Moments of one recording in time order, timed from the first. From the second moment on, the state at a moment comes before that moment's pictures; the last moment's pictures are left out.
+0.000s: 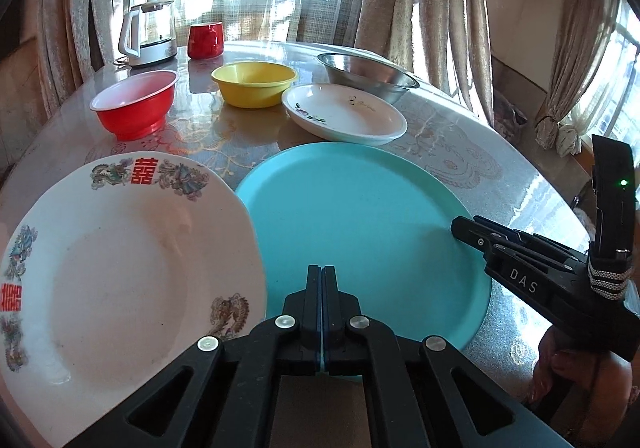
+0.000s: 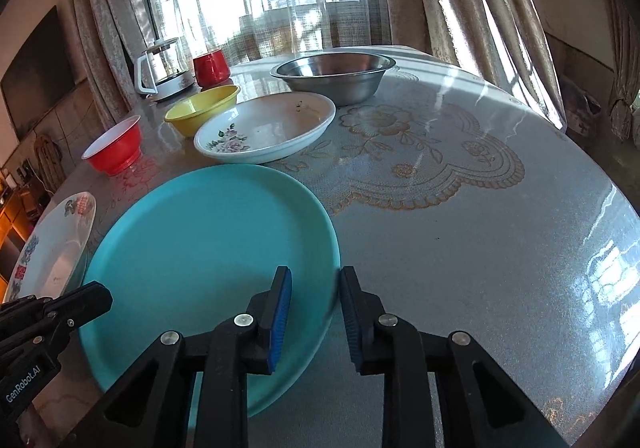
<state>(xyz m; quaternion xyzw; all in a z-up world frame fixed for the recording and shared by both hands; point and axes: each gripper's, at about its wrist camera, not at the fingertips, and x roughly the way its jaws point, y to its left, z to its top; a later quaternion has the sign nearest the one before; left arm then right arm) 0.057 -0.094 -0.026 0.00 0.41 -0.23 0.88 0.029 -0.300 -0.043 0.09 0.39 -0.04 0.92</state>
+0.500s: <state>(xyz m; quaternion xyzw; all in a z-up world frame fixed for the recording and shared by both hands) 0.024 -0.043 0.010 -0.04 0.35 -0.21 0.91 0.013 -0.322 -0.040 0.17 0.38 -0.06 0.91</state>
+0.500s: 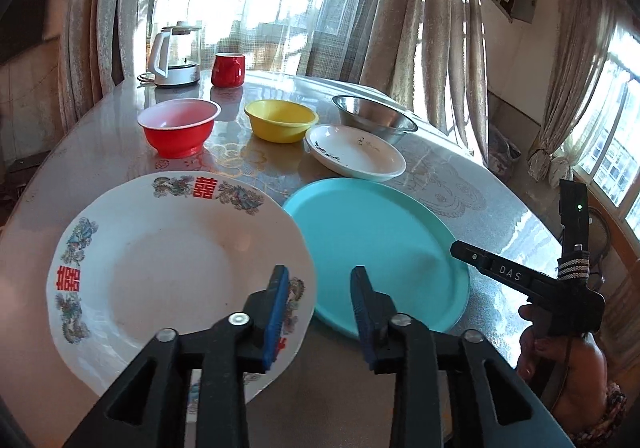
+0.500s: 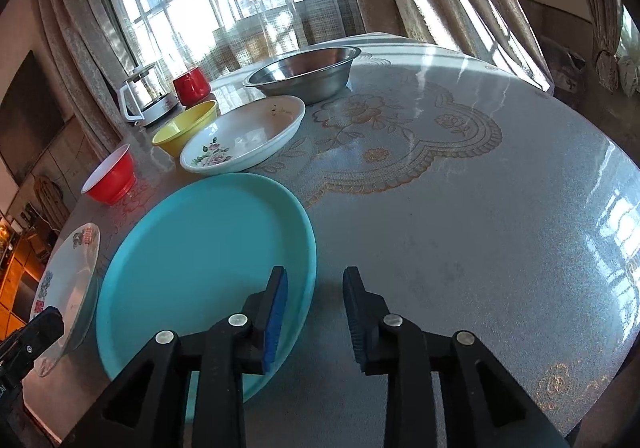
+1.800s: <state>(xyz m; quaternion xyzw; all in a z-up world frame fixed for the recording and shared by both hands) 0.077 0.116 -0.026 -0.13 0.38 -0.02 0.91 0.031 -0.179 -0.018 0.13 0.39 0.11 0.91</state>
